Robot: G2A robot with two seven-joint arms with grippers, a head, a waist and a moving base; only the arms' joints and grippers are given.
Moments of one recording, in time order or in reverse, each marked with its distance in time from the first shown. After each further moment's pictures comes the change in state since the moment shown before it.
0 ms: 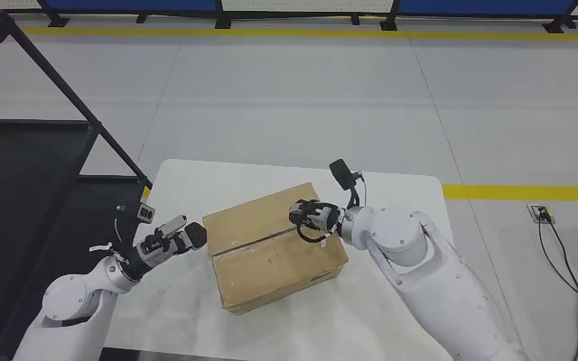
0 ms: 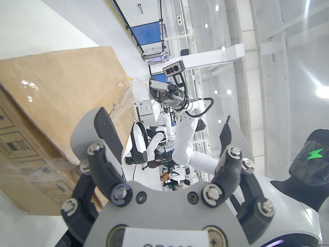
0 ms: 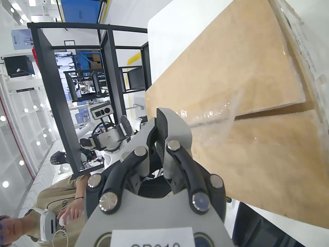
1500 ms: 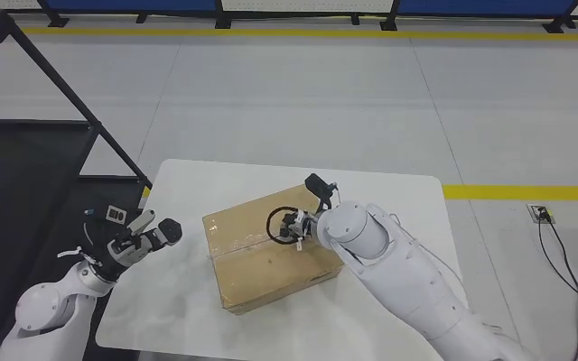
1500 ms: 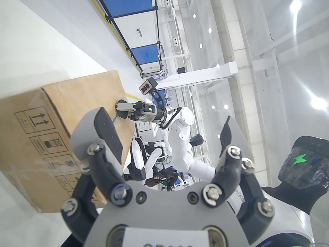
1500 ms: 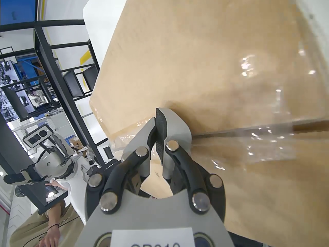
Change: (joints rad) left arm 0.036 0.011 -0.102 0.045 -0.044 -0.020 -0.002; right arm 0.171 -0.100 -0.230 0.275 0.020 0.112 -0.046
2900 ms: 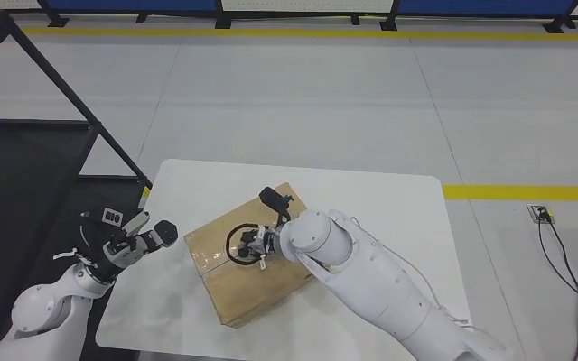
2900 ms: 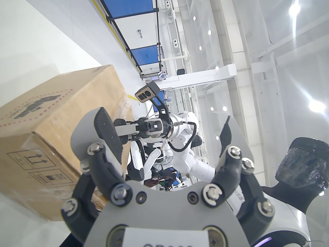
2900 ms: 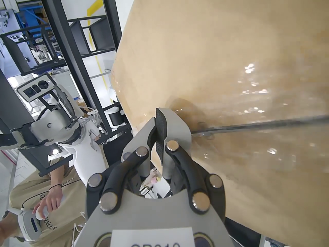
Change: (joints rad) left arm -0.006 0.002 -0.012 0.041 -0.017 -0.005 -0.031; right arm 0.022 -0.109 -0.066 0.051 0.049 -0.065 0.069
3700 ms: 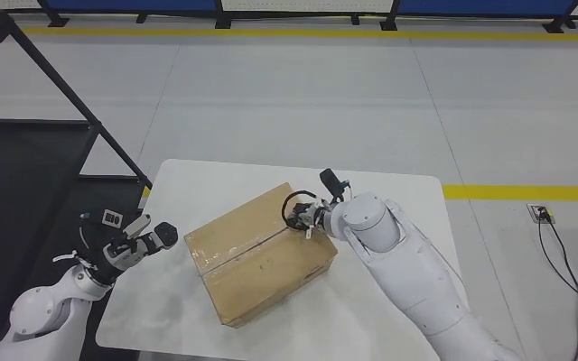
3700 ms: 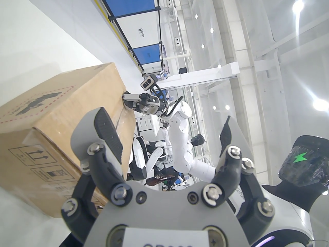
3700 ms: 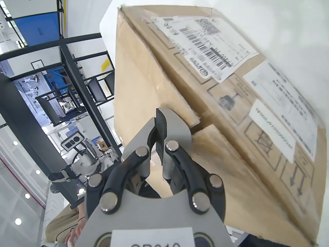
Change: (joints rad) left arm 0.020 0.002 -0.010 -0.023 0.014 -0.005 0.002; right arm -0.071 0.079 0.259 0.024 -0.068 0.028 -0.014
